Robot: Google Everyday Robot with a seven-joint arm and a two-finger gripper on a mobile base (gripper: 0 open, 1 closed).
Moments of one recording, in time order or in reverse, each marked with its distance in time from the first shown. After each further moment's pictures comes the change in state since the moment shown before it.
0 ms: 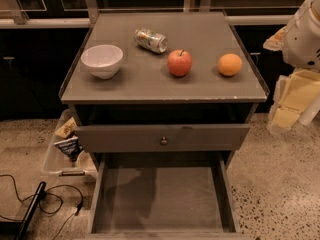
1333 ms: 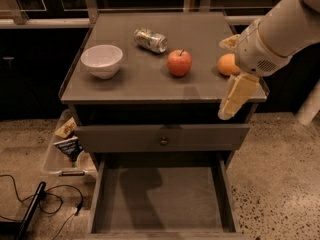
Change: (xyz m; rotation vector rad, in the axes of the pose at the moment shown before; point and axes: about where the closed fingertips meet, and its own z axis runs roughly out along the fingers) arm -0.063 -0.055 0.079 0.061 -0.257 -0.100
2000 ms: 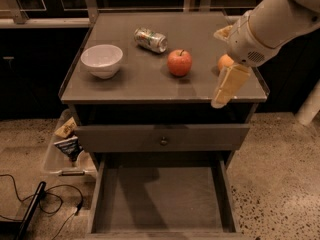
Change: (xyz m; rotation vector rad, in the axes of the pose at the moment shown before) arm -0.006 -0.028 0.009 0.046 -0.001 -0.017
